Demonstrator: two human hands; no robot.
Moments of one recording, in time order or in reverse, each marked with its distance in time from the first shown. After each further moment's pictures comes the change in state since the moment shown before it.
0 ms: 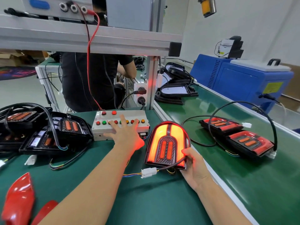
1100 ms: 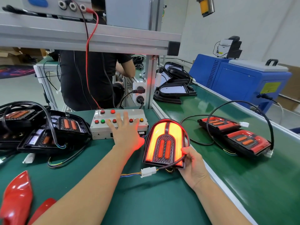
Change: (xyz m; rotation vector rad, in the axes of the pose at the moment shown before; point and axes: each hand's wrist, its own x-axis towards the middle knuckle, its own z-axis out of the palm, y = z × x) left_hand 0.003 -0.002 0.011 0.186 0.217 0.108; right_hand 0.000 0.002 -0.003 0.035 0.018 -0.013
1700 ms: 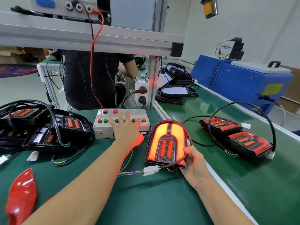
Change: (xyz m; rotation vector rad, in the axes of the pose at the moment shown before) left_hand 0.005 -0.008 -0.005 -0.034 -0.052 0.031; right_hand 0.000 -0.002 0.002 0.003 0.022 0.001
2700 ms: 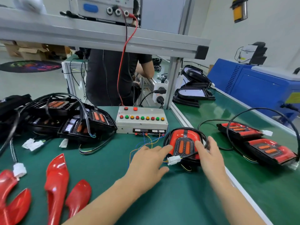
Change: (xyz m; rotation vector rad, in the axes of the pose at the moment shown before) left_hand -0.129 -0.020 -0.014 -0.336 0.197 0.466; right_hand -0.012 -0.004 0.028 -1.016 0.405 -0.398
